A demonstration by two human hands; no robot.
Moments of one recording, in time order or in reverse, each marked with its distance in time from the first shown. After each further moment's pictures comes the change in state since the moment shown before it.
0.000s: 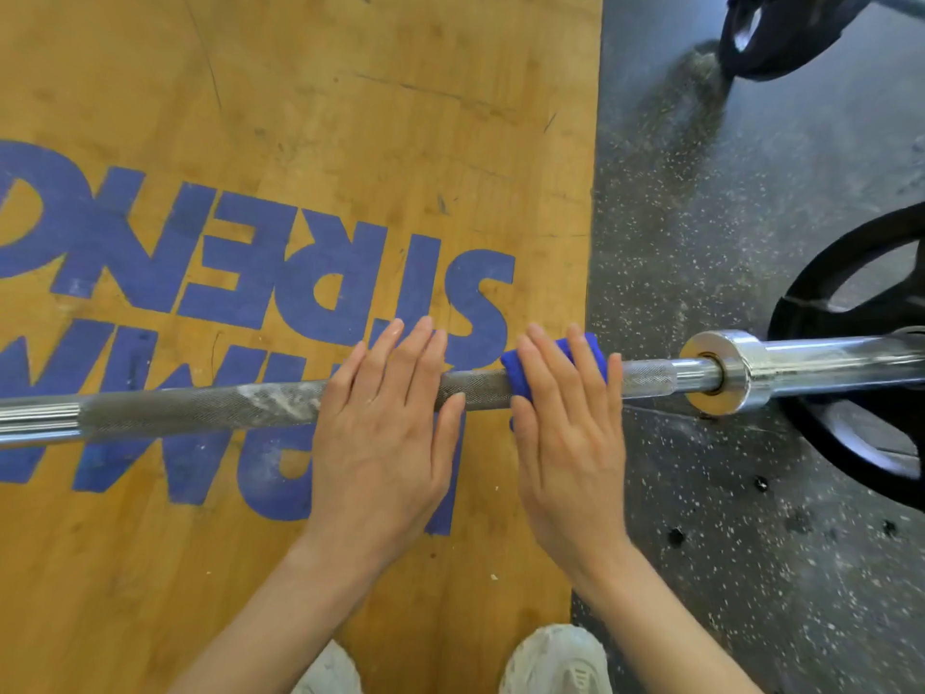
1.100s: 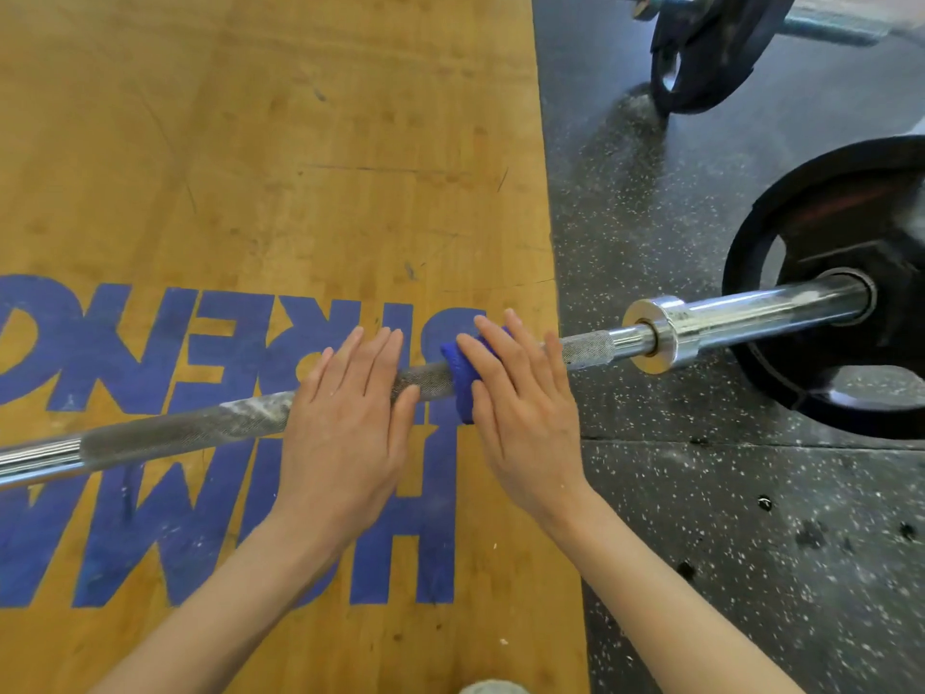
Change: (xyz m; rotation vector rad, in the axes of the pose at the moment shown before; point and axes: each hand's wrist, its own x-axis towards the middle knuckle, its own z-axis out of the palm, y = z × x) left_hand 0.061 -0.030 0.006 -0.006 0.023 0.092; right_hand 0.057 0.023 0.030 0.020 0.129 -0.104
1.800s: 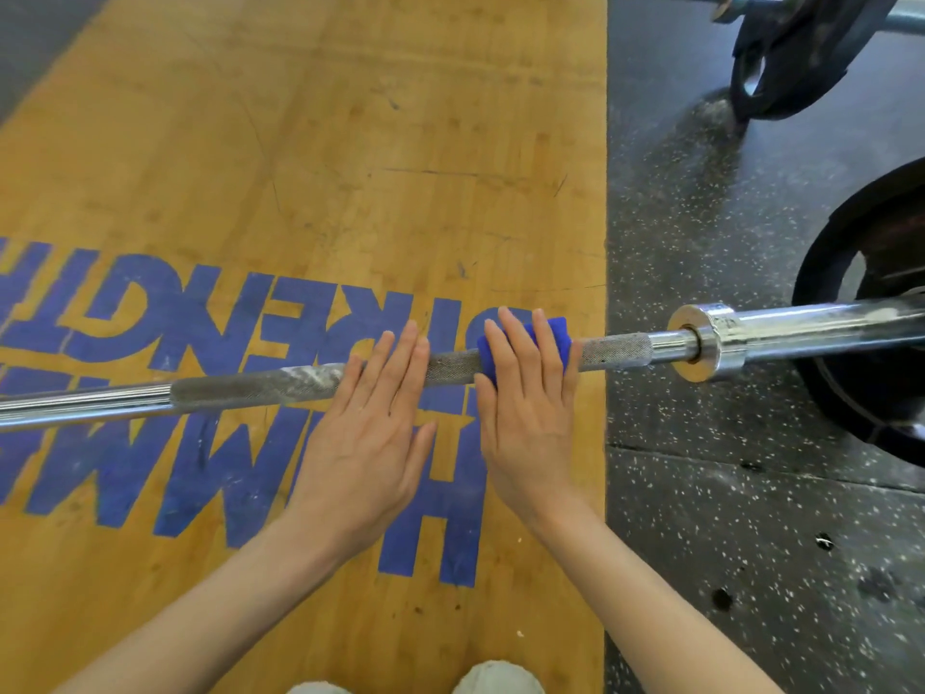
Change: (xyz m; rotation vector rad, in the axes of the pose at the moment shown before) left_hand -0.029 0.000 -0.018 0.192 -0.123 0.072; right_hand -0.003 -0.023 0.020 0.026 0.014 0.062
